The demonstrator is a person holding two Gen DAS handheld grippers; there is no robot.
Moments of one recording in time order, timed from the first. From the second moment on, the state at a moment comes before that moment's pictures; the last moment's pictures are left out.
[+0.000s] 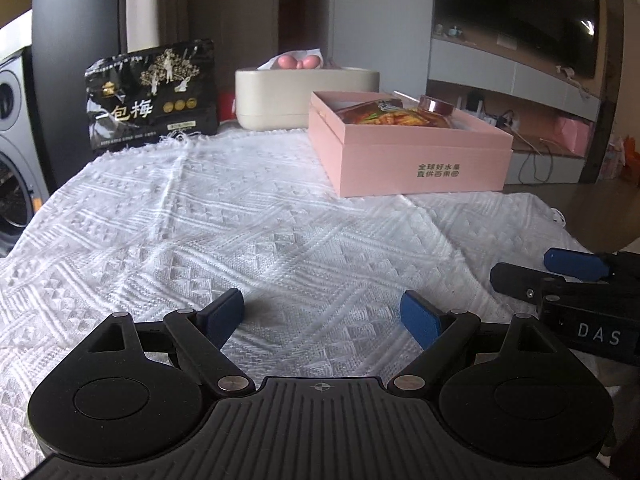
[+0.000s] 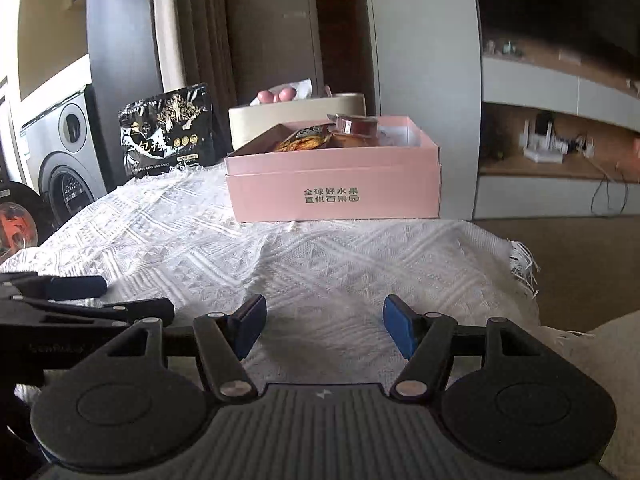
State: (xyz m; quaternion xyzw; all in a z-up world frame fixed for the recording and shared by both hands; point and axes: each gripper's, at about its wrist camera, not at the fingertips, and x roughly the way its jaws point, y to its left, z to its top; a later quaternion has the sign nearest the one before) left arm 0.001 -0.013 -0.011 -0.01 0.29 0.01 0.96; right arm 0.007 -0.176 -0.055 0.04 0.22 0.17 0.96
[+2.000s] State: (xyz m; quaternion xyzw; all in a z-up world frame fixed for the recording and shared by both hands) left arm 0.003 -0.019 -0.011 0.00 0.29 0.03 0.96; right arm 0.005 -0.179 -0.061 0.04 0.20 0.17 0.96
